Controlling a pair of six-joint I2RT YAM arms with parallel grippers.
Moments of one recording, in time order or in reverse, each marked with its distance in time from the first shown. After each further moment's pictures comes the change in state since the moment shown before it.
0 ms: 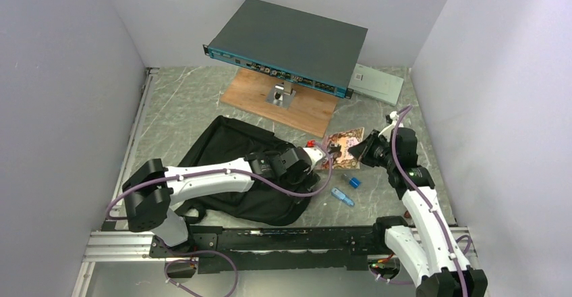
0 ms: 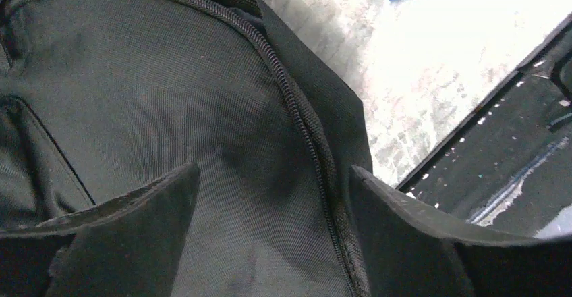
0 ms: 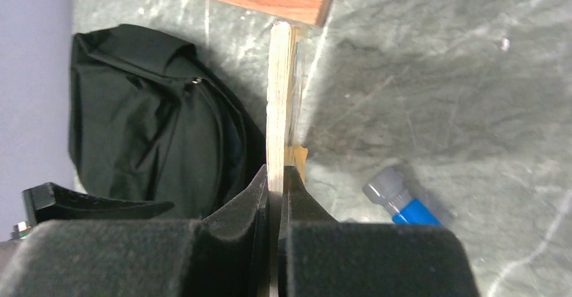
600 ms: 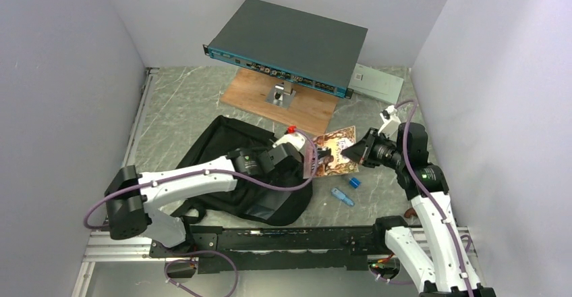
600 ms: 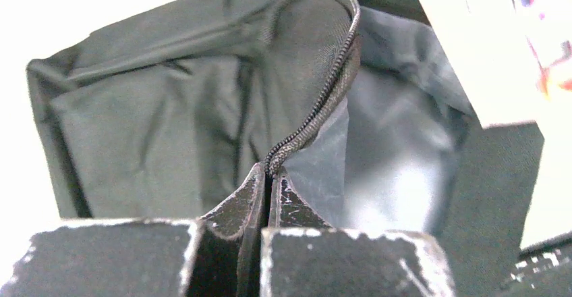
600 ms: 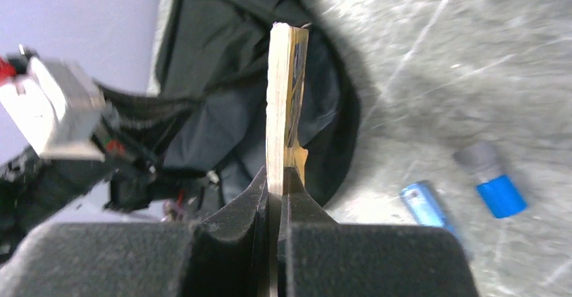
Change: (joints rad) left arm 0.003 -0.105 0.021 -0.166 -0.416 0.002; right arm 0.053 -0.062 0.212 -0.278 -0.154 -0.053
